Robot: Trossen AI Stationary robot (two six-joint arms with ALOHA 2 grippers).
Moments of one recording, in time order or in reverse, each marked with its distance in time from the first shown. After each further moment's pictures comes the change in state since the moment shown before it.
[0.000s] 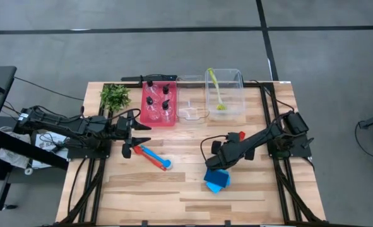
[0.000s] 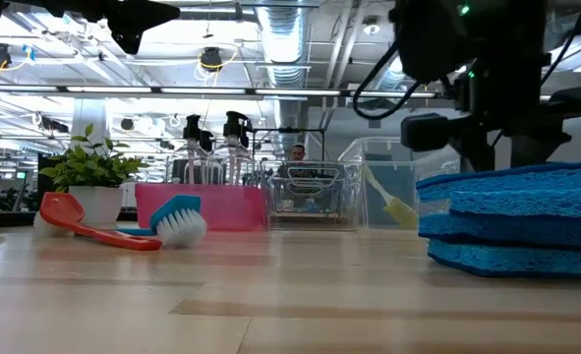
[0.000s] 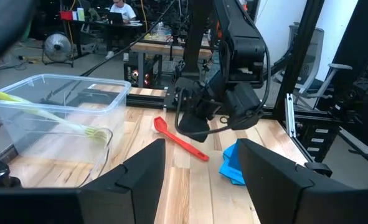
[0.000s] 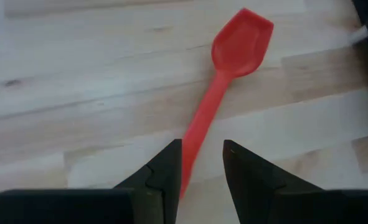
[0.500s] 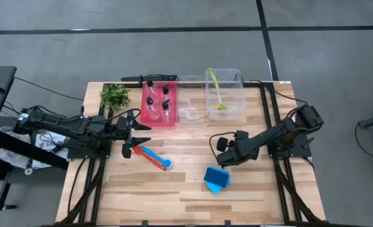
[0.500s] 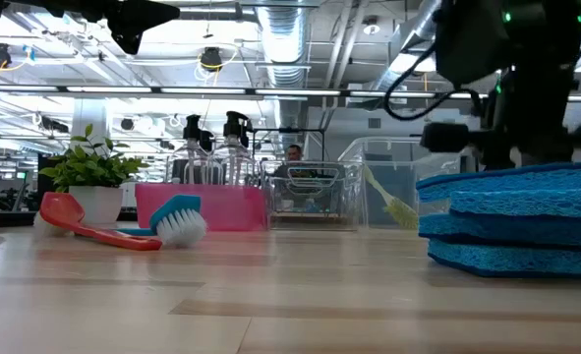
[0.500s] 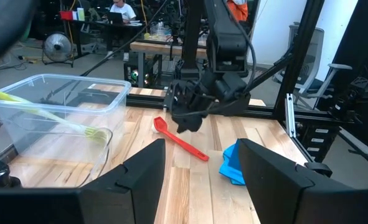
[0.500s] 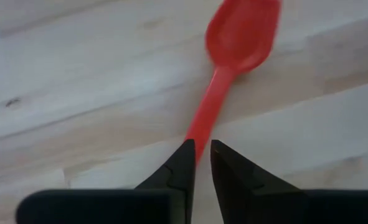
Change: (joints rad) left arm 0.000 0.000 0.000 0.000 0.000 0.000; right arm -0.002 -0.188 -0.264 0.267 0.021 0.070
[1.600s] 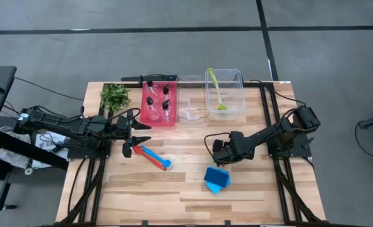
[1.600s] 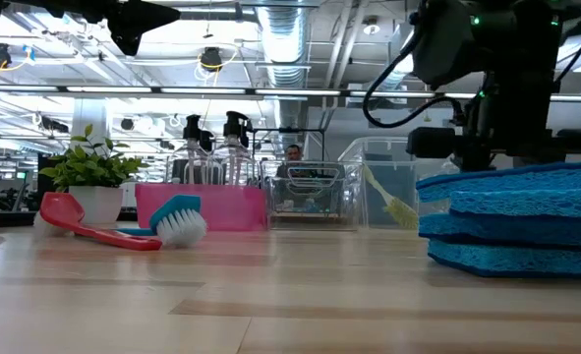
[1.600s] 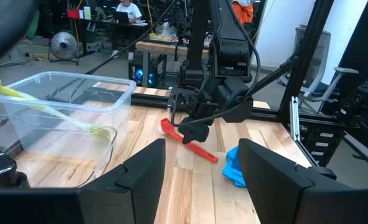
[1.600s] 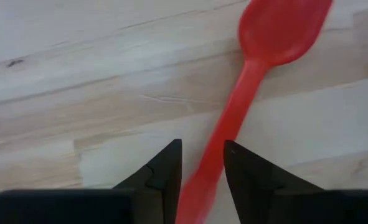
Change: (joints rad) left arm 0.000 0.000 0.000 -0.001 -0.024 -0.019; right arm -0.039 0.040 0.024 0.086 -0.072 -0.137
